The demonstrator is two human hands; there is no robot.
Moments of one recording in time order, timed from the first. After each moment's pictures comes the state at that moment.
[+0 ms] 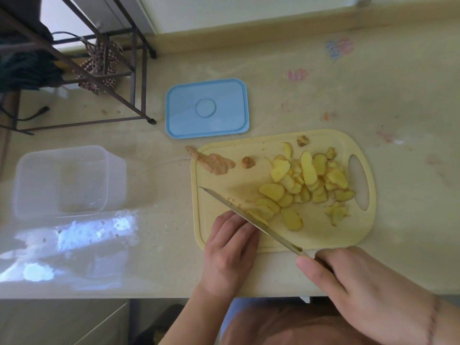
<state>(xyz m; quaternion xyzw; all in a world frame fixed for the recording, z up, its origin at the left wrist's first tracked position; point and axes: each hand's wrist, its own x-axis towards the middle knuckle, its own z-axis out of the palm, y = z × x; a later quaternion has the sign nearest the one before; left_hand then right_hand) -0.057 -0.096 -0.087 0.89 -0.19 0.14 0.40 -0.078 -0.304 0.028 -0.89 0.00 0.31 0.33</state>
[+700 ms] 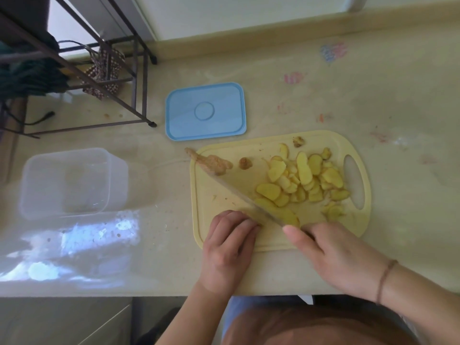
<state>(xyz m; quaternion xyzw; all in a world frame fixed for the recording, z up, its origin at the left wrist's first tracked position) -0.057 -0.099 -0.082 0.89 -0.19 0.13 0.39 -0.055 -0.300 0.002 -0.88 0.02 0.31 0.36</state>
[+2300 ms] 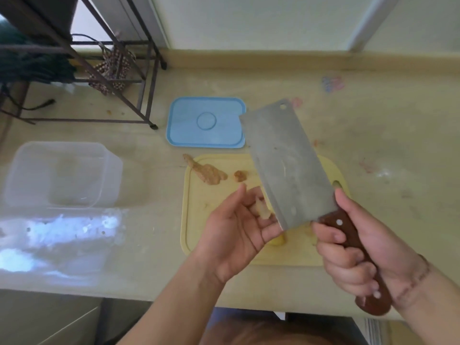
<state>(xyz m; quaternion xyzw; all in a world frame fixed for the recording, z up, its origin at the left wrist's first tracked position) 0.003 -0.148 -0.001 0.27 0.25 -0.34 0.86 -0.023 -0.361 0.004 -0.11 0.18 0.54 0.82</state>
